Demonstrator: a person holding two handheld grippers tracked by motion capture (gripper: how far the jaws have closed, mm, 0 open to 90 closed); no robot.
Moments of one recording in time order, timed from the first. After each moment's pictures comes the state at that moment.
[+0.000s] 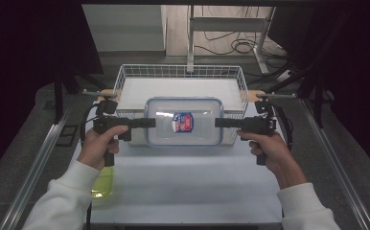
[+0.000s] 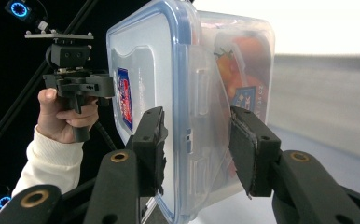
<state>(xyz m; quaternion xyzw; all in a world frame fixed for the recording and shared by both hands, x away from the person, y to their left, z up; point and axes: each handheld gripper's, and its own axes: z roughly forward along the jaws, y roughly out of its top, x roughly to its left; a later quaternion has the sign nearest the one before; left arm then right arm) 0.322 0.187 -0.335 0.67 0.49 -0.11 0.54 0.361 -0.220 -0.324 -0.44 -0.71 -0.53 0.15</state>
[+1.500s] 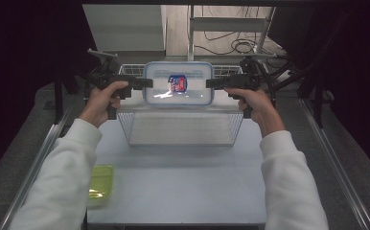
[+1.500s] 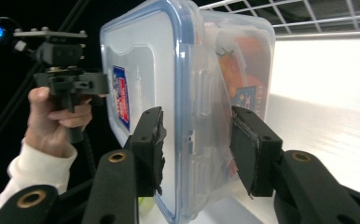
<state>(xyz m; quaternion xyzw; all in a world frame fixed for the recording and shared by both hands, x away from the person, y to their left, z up) 0.435 0.212 -0.318 0.66 0.51 -0.11 0.54 0.476 -0.191 -0.300 -0.45 -0.72 -0.51 0.14</state>
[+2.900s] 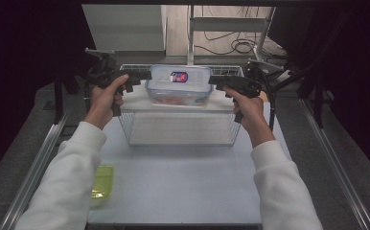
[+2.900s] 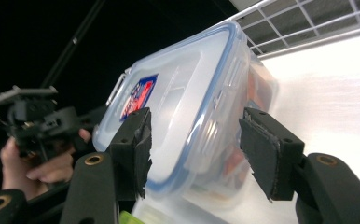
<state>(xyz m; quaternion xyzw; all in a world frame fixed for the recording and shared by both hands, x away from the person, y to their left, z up) 0.434 0.213 -0.315 0.62 0.54 -0.05 0.56 0.458 -0.193 -0.310 -0.54 -0.63 -0.55 0.09</state>
